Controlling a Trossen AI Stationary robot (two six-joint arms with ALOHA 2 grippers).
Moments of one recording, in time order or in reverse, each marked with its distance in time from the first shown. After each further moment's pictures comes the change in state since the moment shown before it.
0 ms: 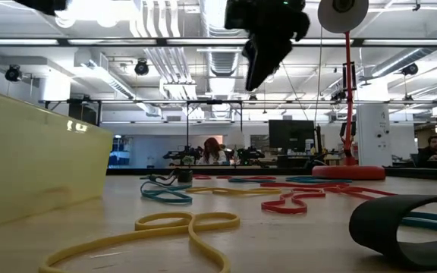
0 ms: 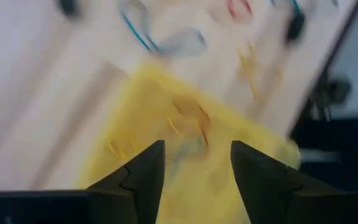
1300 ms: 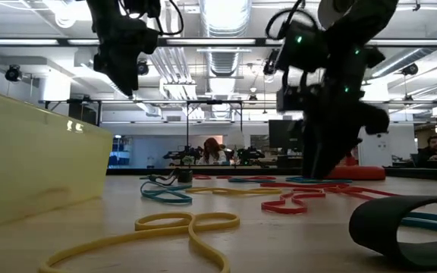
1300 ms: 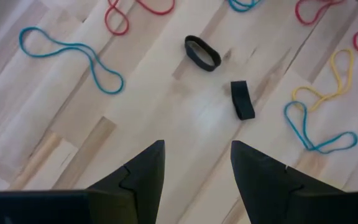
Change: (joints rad) left arm 0.808 -0.050 -0.133 0.053 0.121 0.758; right arm -0.007 -0.112 -0.721 0.573 -0.151 0.060
